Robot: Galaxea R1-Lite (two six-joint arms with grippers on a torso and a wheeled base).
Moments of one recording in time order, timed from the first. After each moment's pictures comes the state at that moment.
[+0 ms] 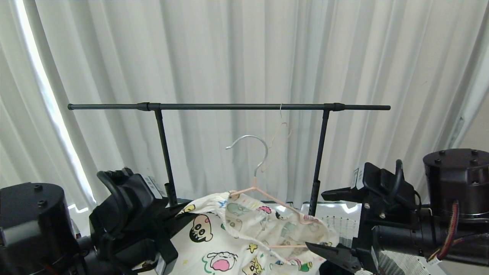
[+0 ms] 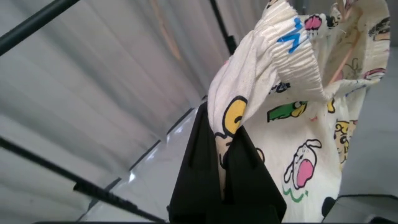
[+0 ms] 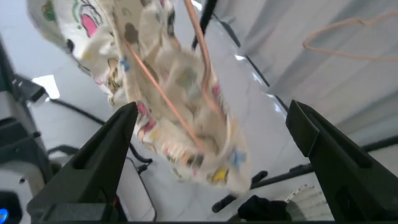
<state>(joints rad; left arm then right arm) -0.65 1.32 -0.33 -0.72 -0.06 0.39 0.78 1.46 -0.62 -0.40 0.28 -0.26</state>
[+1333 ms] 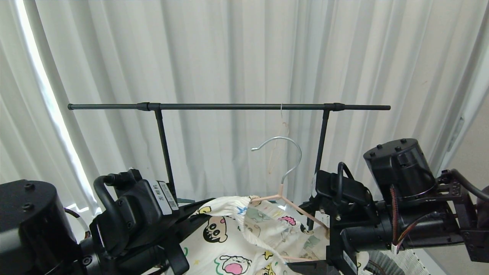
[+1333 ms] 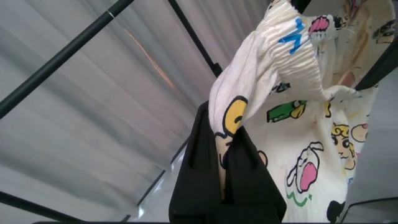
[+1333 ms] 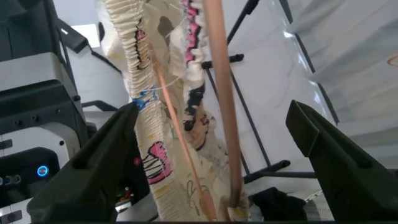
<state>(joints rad) -0.75 1.32 -0.38 -0.75 -0.06 0.48 0.84 1.60 -0.85 -0.10 0.35 -0.32</state>
